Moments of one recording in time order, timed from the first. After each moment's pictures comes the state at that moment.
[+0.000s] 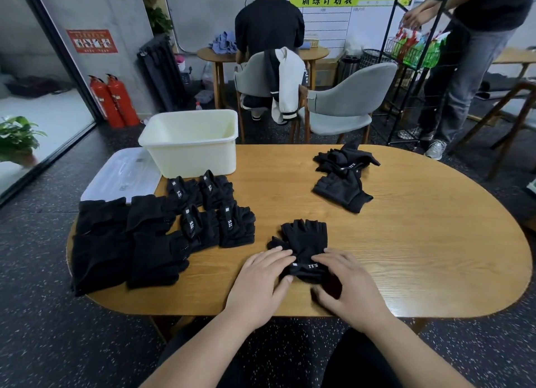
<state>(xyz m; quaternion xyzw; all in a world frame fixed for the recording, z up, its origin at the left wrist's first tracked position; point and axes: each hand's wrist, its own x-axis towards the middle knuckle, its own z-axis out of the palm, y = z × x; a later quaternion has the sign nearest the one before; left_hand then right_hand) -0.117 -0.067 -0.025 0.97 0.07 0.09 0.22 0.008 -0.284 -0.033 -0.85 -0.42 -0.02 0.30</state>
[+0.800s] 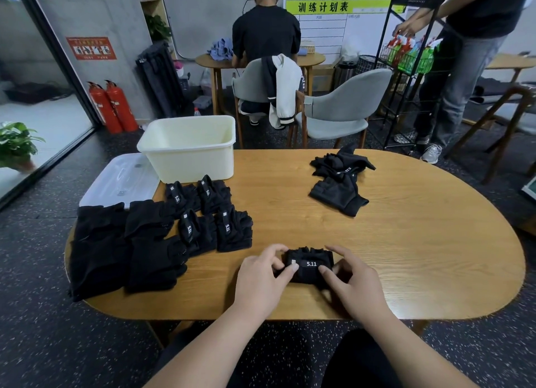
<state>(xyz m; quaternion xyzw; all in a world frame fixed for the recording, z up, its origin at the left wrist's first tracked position) -0.099 -0.082 -0.007 0.89 0.21 0.16 0.36 0.006 -0.283 -0.014 -0.83 -0.24 0.06 0.49</state>
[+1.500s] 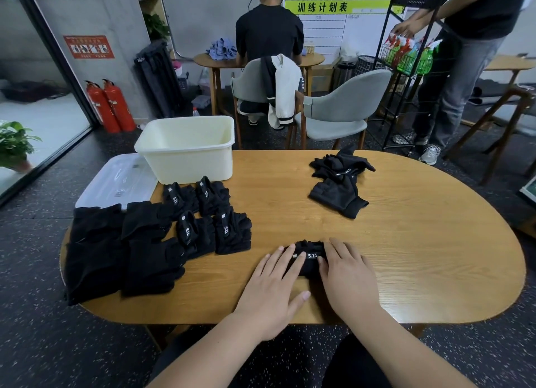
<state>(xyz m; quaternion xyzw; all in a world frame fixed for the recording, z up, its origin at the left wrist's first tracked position) -0.105 -0.090 -0.018 0.99 0.02 0.00 0.10 0.016 -0.253 -0.019 -0.95 -0.28 -0.13 0.09</state>
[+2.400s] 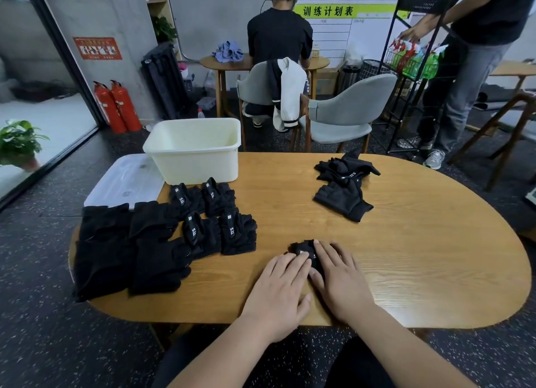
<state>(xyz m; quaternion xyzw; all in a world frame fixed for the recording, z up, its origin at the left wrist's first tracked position) -0.105 -0.094 -0.022 1.00 -0.01 0.06 0.05 0.023 -0.247 -0.035 -0.93 -0.35 0.02 0.09</state>
